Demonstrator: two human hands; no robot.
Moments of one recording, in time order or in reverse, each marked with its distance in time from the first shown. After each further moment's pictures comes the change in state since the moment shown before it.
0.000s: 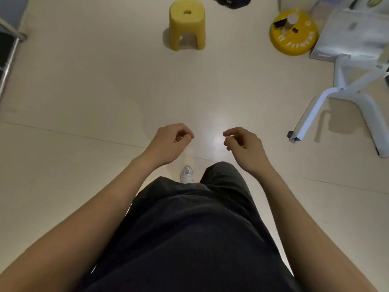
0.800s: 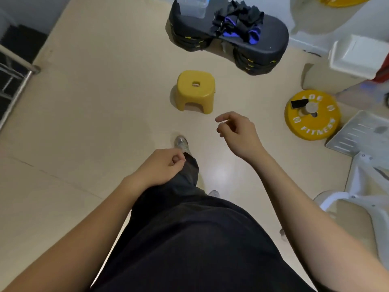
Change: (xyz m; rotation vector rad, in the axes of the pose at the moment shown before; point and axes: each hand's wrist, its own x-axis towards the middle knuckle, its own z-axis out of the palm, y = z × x) left_hand 0.518 0.131 -0.164 0.067 -0.044 -0.203; right_hand 0.626 -0.245 -0.179 -0.118 -0.174 -0.187
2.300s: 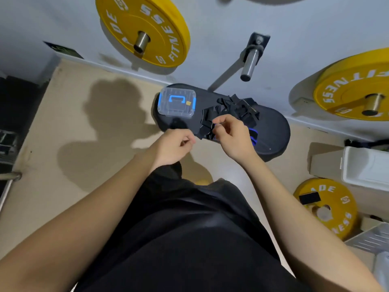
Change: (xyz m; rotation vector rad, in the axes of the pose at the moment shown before) left_hand 0.765 0.245 -0.475 0.137 -0.003 0.134; right_hand 0.811 -0.180 -0.213 0.106 0.097 0.014
